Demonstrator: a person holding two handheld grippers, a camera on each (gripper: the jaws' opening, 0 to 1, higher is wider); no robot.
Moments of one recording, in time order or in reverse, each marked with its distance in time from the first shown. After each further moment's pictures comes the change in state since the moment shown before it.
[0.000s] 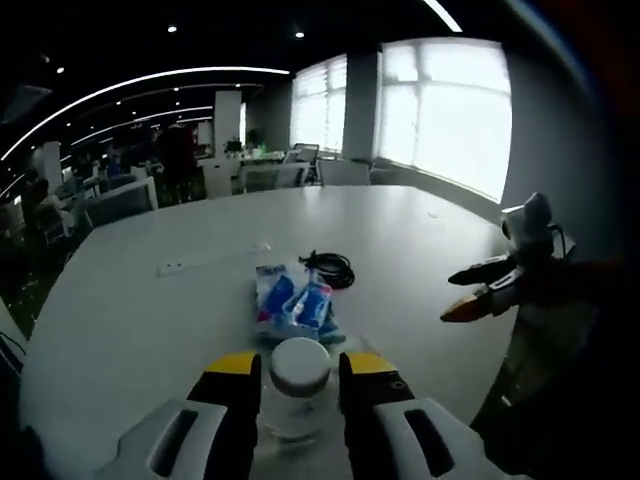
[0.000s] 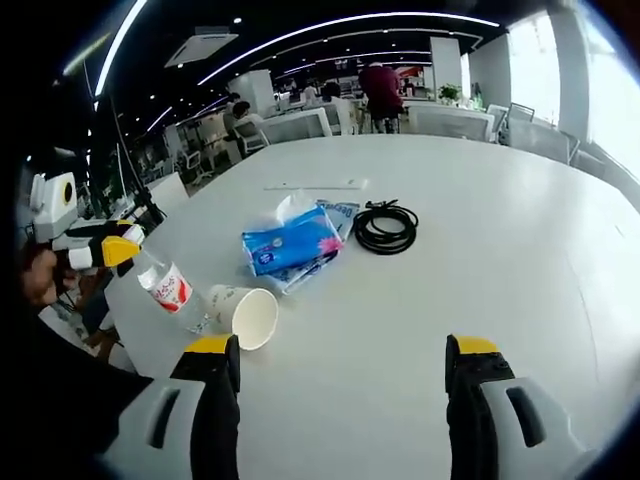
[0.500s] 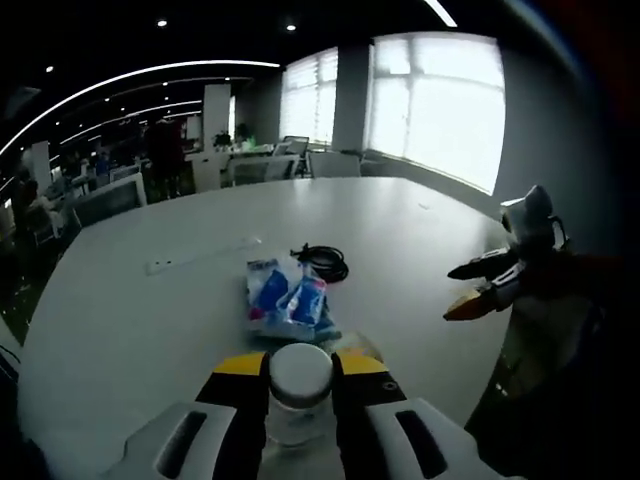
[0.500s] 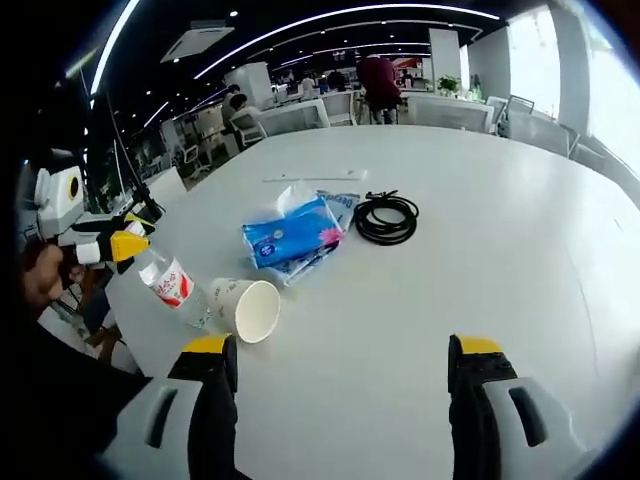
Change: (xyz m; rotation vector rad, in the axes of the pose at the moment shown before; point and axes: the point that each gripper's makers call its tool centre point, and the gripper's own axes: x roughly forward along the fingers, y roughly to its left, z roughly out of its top) left arm 0.008 -0.003 -0.002 0.038 0.048 -0.051; right arm -0.002 0.002 -0.001 0.015 0.045 -0.005
